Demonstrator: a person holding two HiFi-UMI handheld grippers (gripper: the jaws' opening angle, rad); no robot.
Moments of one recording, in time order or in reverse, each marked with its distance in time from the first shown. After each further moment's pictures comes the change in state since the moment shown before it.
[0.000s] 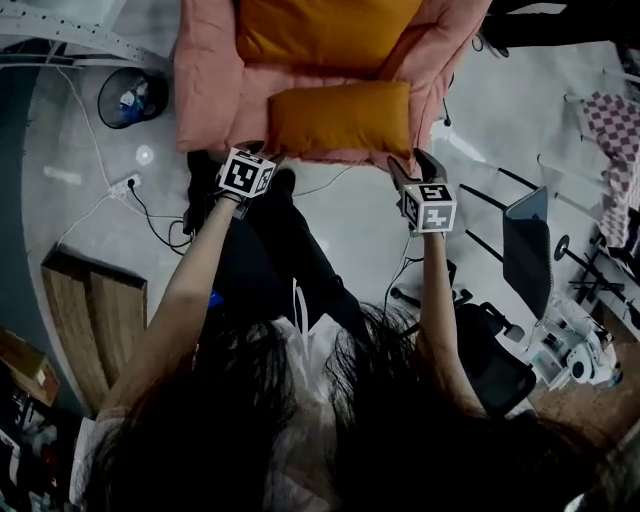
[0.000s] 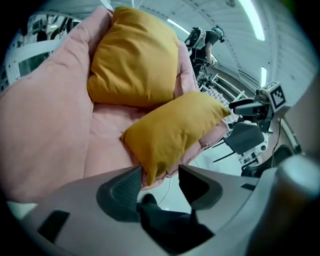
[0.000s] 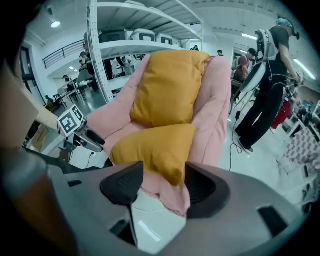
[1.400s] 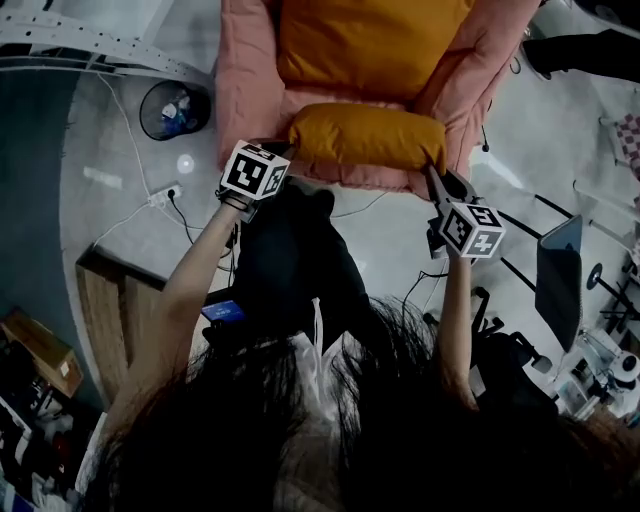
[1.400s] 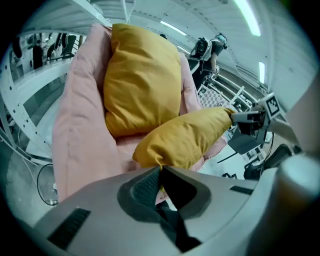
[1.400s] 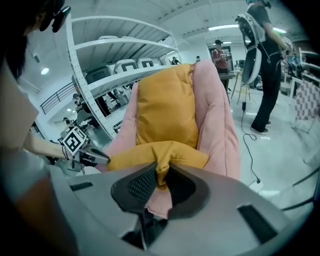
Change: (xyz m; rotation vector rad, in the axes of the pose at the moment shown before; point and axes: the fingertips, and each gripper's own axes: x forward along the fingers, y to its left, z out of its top) left arm -0.080 0.043 0.072 0.071 -0.005 0.047; right arm -0.005 0.024 0.069 0.309 -0.205 0.139
